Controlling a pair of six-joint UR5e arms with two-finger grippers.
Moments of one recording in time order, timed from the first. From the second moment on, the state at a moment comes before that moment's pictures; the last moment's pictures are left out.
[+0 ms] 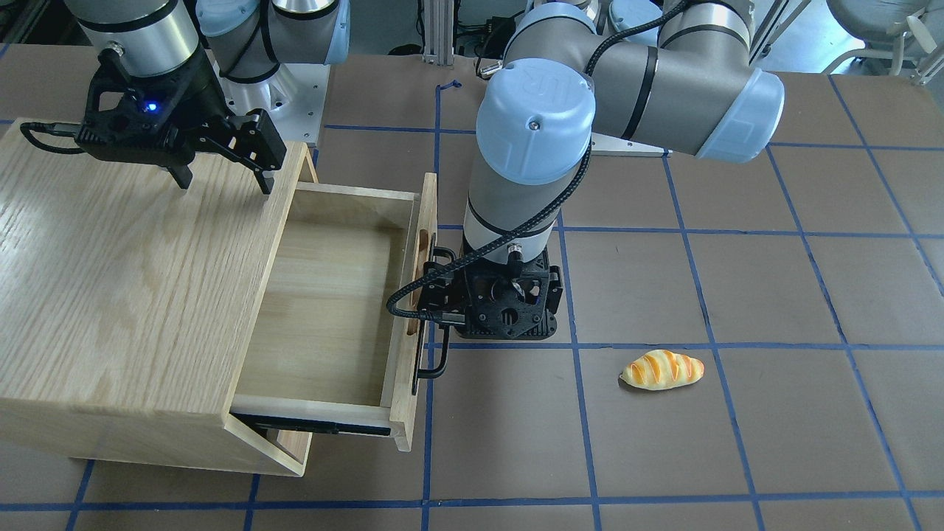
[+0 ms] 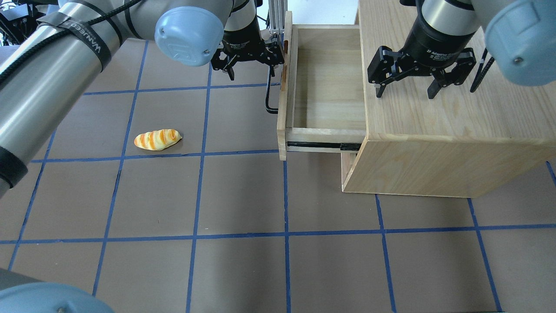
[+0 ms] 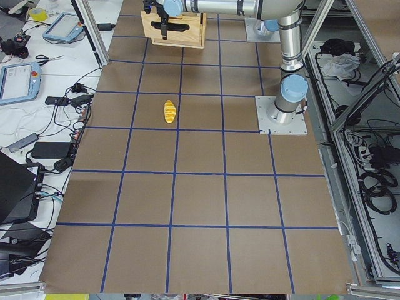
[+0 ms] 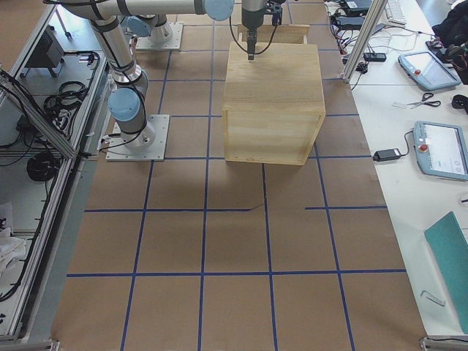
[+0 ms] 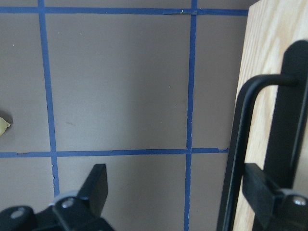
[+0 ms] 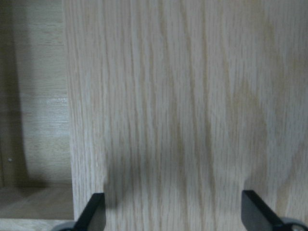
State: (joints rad) left arm -1.83 -1.99 -1.28 -1.36 1.54 -0.28; right arm 1.59 -1.58 1.57 -1.60 -1.55 0.10
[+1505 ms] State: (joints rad) left arm -1.79 -1.89 -1.26 -1.47 1.54 -0.24; right arm 1.59 -1.58 1.57 -1.60 -1.55 0.10
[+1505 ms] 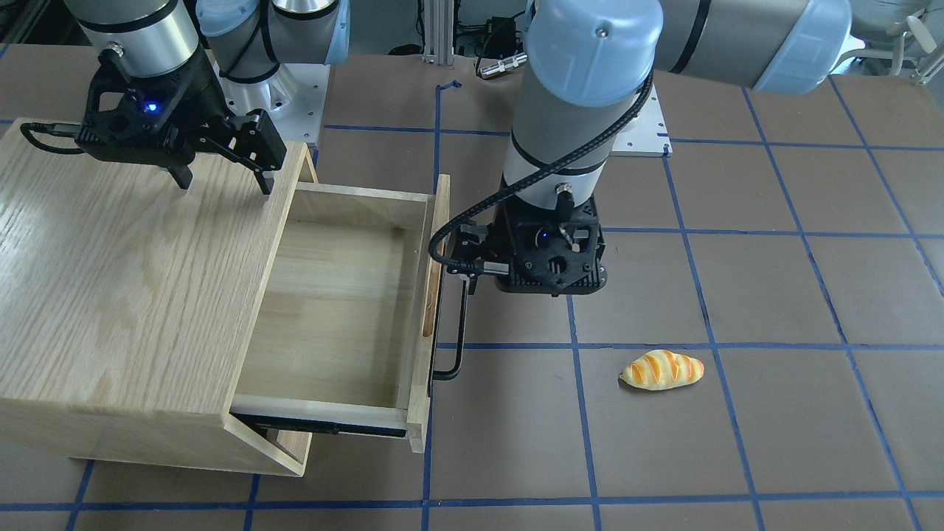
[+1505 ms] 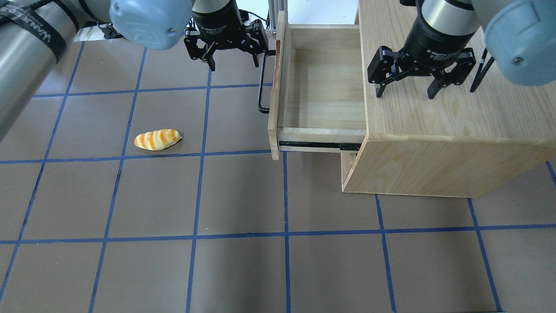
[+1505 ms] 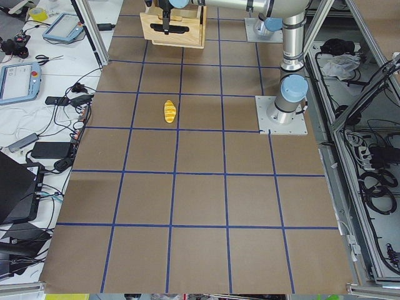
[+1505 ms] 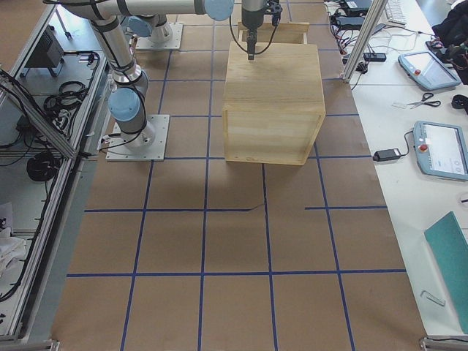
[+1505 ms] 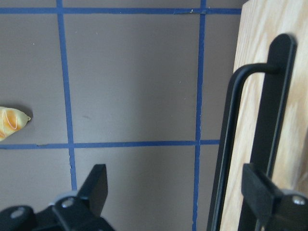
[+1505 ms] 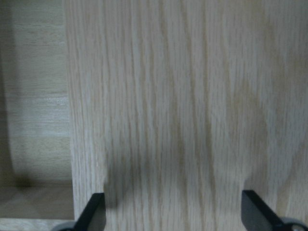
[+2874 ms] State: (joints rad) left arm -1.50 -1.67 -1.45 -1.52 1.59 0.11; right arm 1.59 -1.58 1.57 -1.60 -1.55 0.10
